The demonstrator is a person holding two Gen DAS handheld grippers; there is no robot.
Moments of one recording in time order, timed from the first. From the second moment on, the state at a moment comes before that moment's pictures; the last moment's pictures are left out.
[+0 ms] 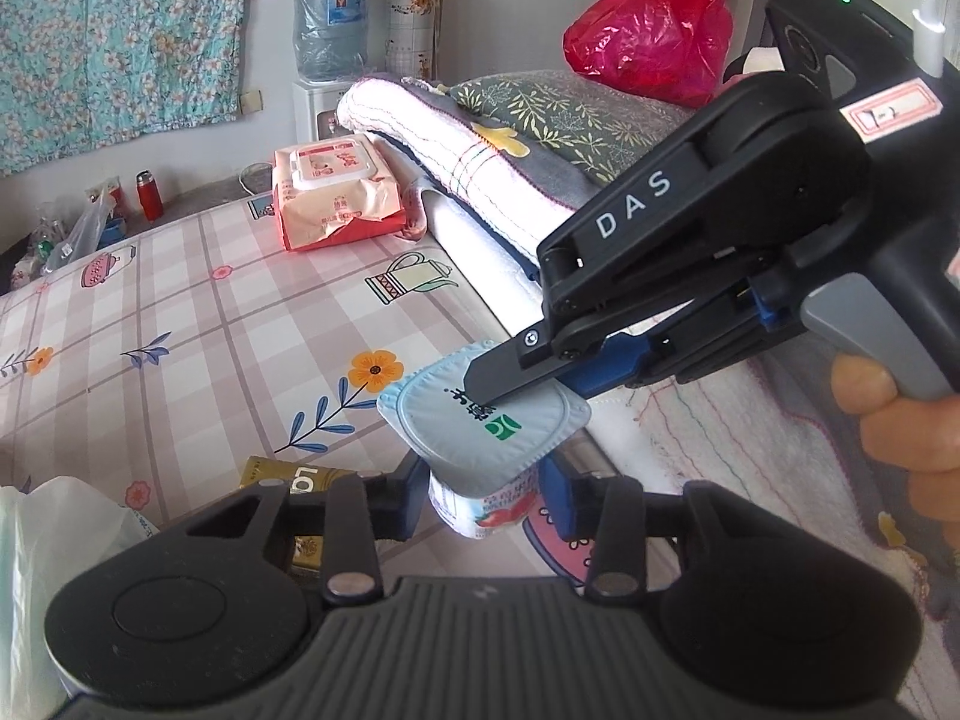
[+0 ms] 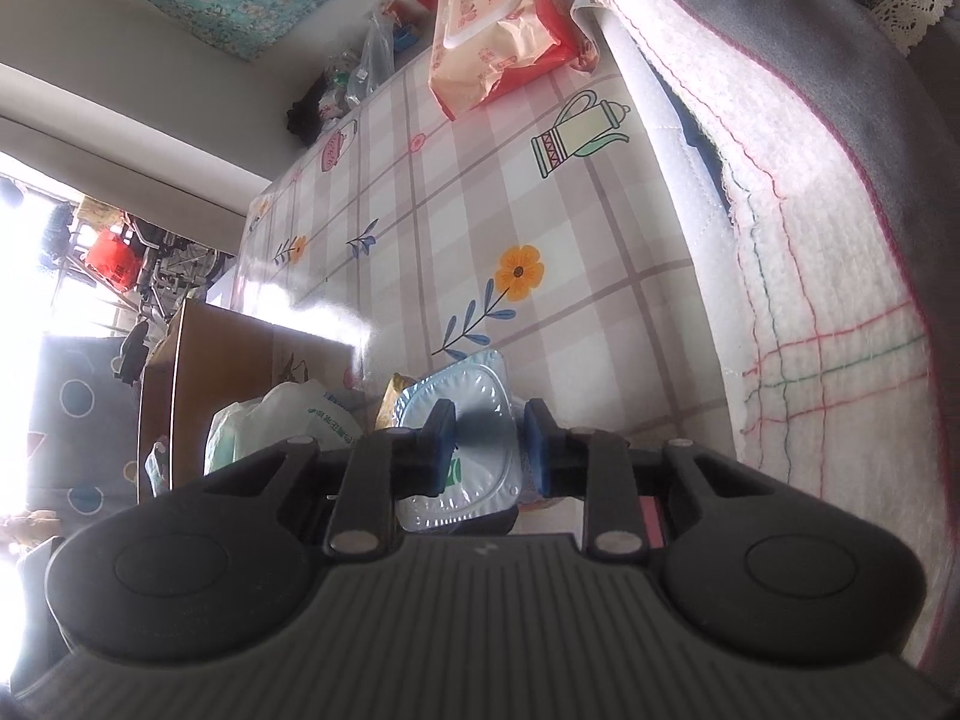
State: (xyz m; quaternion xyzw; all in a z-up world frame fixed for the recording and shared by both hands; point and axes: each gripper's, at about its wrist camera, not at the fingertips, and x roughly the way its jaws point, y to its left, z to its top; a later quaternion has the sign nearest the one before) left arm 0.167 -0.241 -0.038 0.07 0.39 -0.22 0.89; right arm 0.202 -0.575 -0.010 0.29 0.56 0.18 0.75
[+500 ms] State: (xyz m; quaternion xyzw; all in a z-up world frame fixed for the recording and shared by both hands) left arm 0.089 -0.117 0.050 0.02 0.29 -0.13 0.95; right arm 0.157 -0.456 0.119 0.21 0.50 0.29 0.79
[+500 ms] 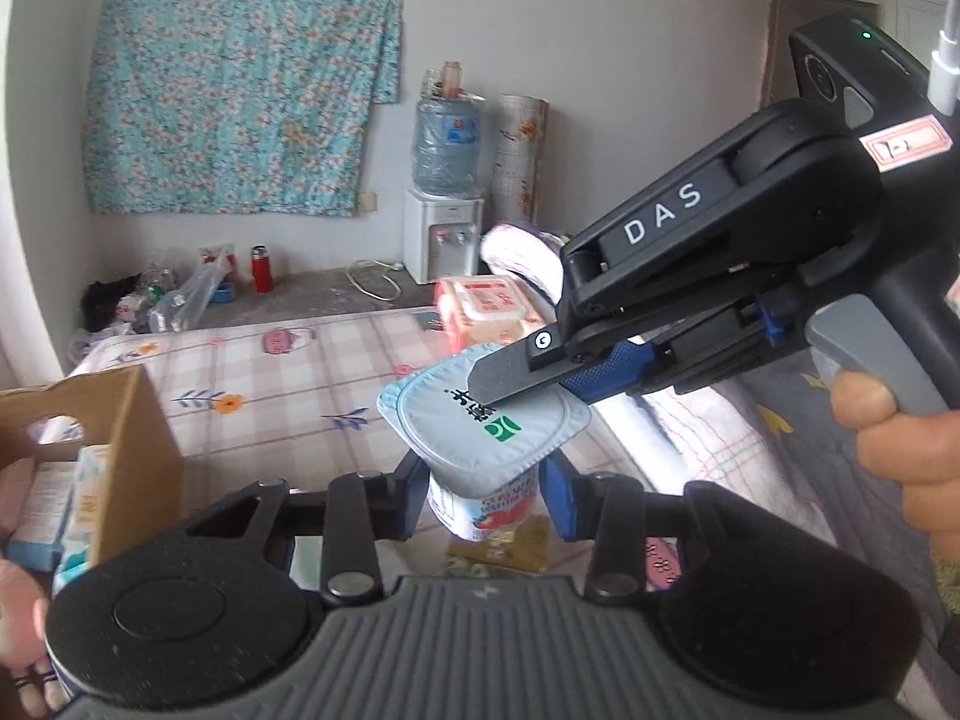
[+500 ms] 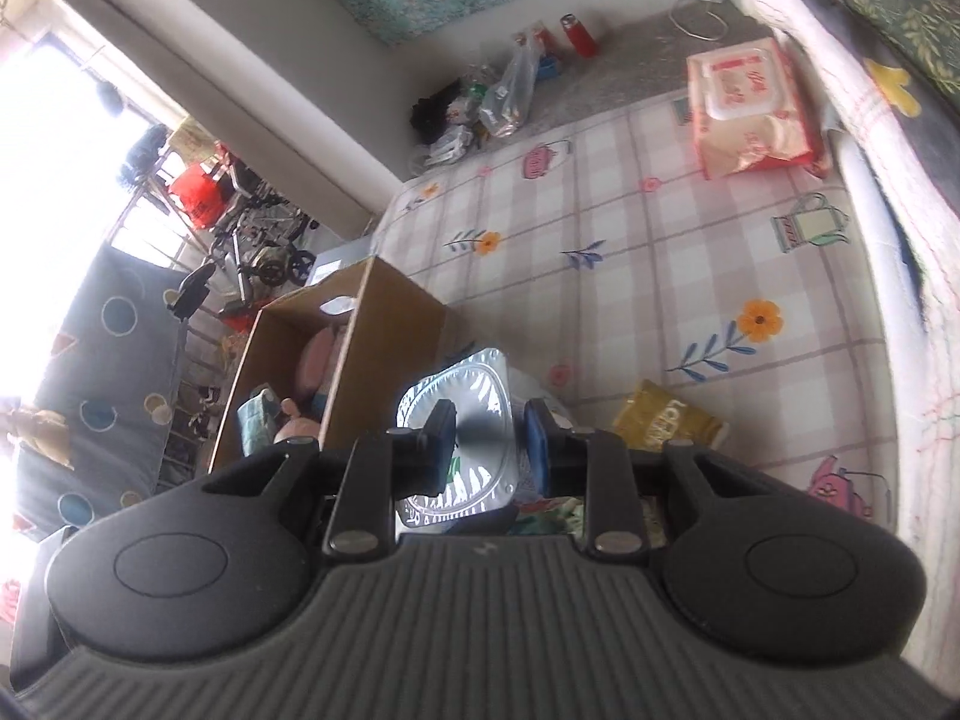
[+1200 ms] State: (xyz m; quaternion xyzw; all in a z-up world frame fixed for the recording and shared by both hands) left arm 0.020 0.155 0.021 -0.15 0.43 0.11 0.88; right arm 0.114 -0.078 0.072 0.06 0.63 0.47 0.61
